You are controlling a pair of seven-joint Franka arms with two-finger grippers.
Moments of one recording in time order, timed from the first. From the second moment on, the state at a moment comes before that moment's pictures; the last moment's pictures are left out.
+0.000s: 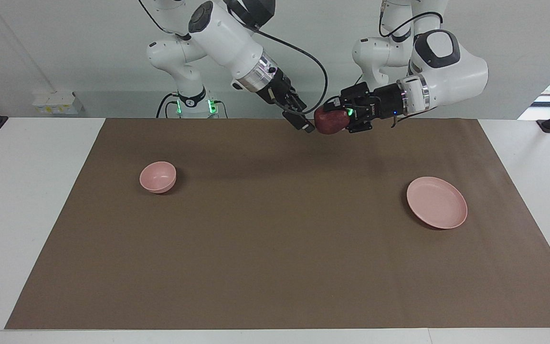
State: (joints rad) left arm -0.10 -0.12 -0.12 -2.01 -1.33 1.87 0.24; right arm 0.52 0.09 0.01 -1.68 0.69 2.10 1.68
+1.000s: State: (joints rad) left arm -0.12 -0.15 -0.12 -2.05 -1.33 1.87 0.24; right arm 0.53 0.09 0.01 -1.68 0.82 2.14 1.68
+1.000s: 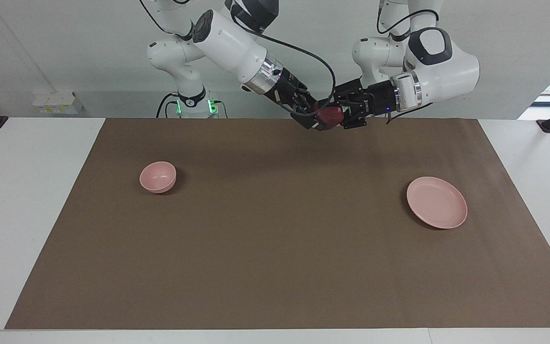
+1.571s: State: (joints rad) left arm -0.12 -0.16 -0.11 -2.06 -1.33 1.87 0.25; right arm 0.54 0.09 0.01 -1.67 0.82 2.16 1.68
